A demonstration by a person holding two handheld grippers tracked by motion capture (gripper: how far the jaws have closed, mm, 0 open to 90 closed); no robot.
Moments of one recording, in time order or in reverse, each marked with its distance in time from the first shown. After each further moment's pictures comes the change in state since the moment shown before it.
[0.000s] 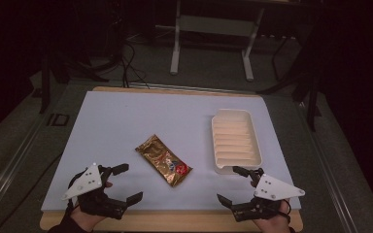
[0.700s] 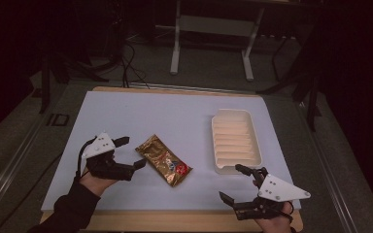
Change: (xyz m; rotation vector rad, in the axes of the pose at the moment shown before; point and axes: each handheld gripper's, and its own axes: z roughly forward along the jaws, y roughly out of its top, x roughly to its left) left arm 0.051 0.030 0.034 0.104 0.152 -0.016; right arm 0.000 0.003 -0.006 -0.036 -0.029 -0.006
